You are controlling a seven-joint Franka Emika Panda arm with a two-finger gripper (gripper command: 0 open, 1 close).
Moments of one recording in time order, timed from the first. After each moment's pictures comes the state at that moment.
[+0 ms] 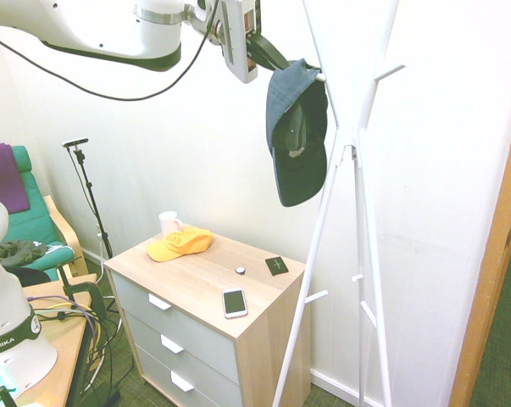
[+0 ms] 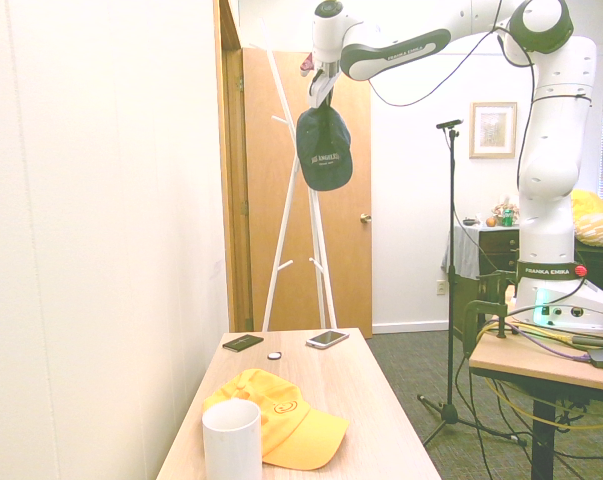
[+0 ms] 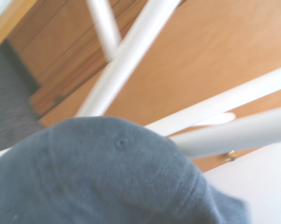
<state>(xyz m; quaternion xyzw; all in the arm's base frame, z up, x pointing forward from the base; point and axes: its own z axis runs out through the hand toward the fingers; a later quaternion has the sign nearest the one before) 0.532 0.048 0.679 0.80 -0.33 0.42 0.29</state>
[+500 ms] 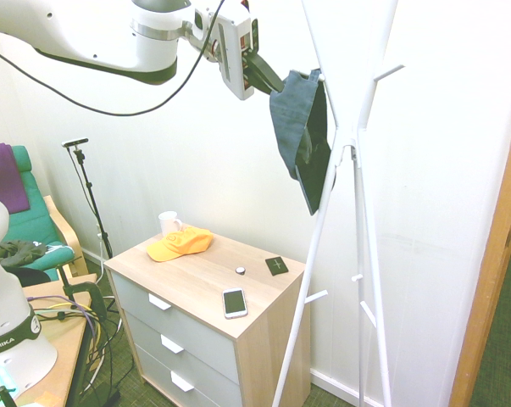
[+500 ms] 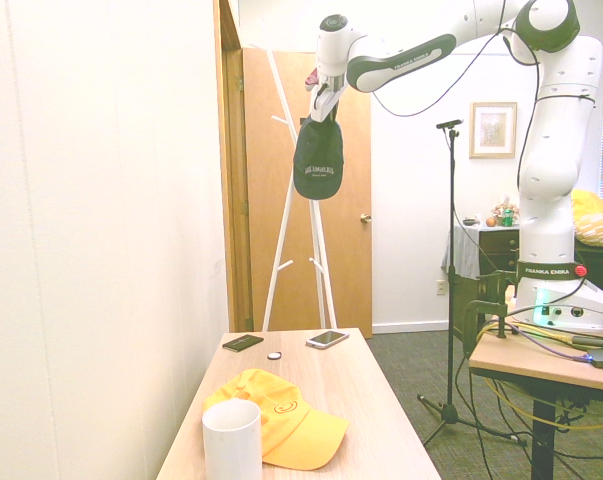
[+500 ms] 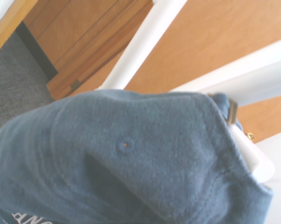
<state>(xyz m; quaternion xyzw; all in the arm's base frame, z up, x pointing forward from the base) 0.522 0.037 0.650 0.80 -0.34 0.41 0.28</state>
